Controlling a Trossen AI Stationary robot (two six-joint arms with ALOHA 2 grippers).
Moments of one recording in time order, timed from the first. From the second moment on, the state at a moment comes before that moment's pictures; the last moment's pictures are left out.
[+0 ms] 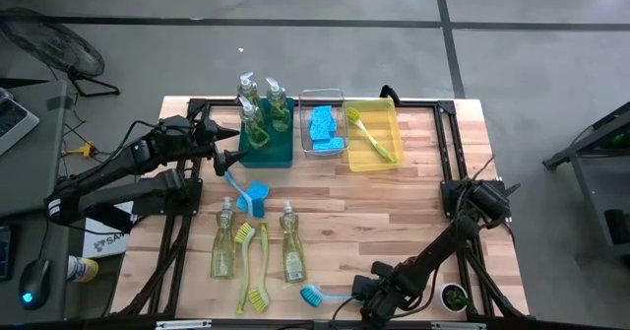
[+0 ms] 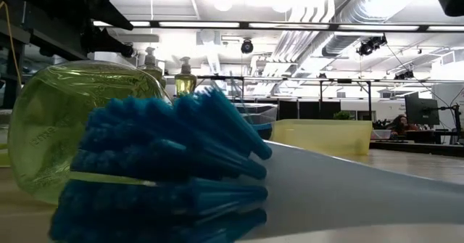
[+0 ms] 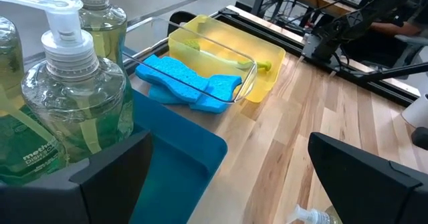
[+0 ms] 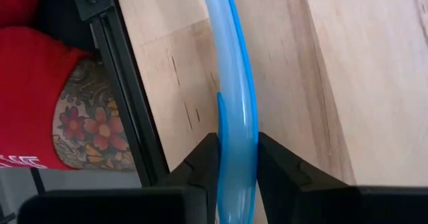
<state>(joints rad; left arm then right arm) 0.47 0.43 0.56 -0.45 0.08 -0.22 0.79 2.06 1.33 -0.45 0.03 1.12</state>
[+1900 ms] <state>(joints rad) 0.47 0.43 0.56 -0.45 0.09 -0.23 0.01 1.59 1.33 -1.46 0.53 1.08</state>
